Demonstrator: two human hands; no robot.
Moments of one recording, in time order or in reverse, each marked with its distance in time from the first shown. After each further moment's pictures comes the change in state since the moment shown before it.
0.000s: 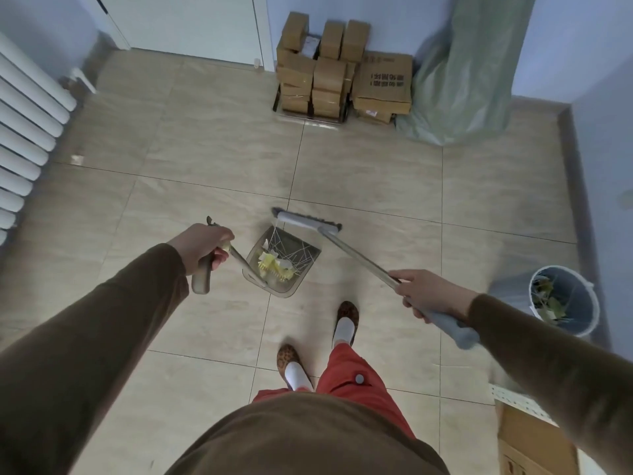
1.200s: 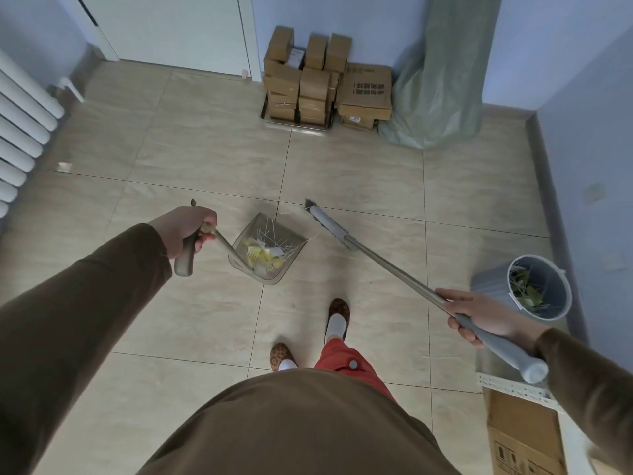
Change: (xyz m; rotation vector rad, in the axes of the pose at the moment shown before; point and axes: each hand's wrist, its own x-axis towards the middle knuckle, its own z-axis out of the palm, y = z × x) left_hand -0.016 -0.007 -0.021 -0.081 -0.033 0.049; right_hand -0.068 0.112 -0.021 0.421 0.014 0.131
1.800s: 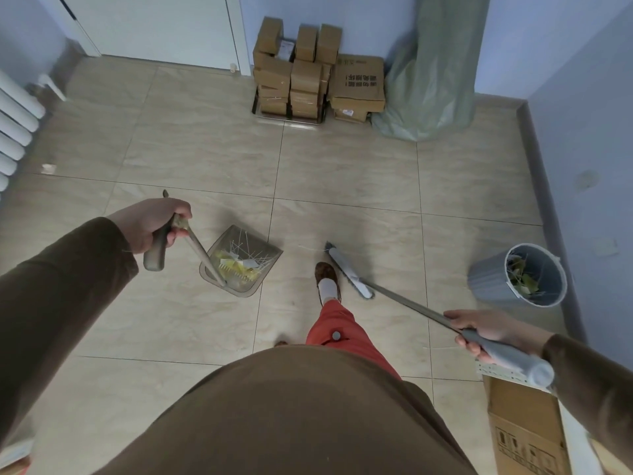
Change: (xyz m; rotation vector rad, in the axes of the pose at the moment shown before) left_hand 0.004 0.012 -0.043 0.043 0.024 0.000; right_hand -0.002 0.023 0.012 0.127 -0.027 0.217
